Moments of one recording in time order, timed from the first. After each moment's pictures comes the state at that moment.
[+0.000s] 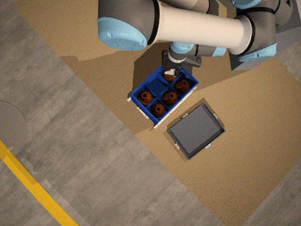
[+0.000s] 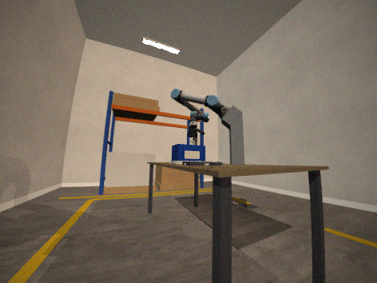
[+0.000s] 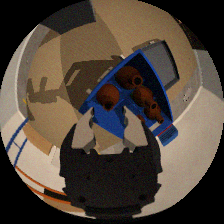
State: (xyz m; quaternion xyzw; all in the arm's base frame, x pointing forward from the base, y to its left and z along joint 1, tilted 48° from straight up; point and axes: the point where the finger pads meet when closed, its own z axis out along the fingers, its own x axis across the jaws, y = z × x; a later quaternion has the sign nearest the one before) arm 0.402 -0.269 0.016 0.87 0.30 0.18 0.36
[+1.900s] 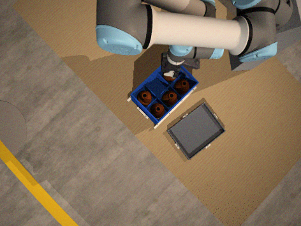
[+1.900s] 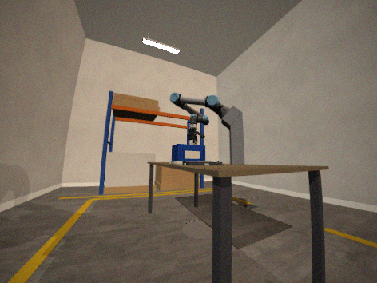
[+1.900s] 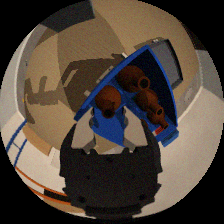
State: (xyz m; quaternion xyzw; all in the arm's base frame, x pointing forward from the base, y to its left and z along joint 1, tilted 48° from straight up) arm 0.418 -0.284 -0.004 0.87 0.30 0.18 0.37
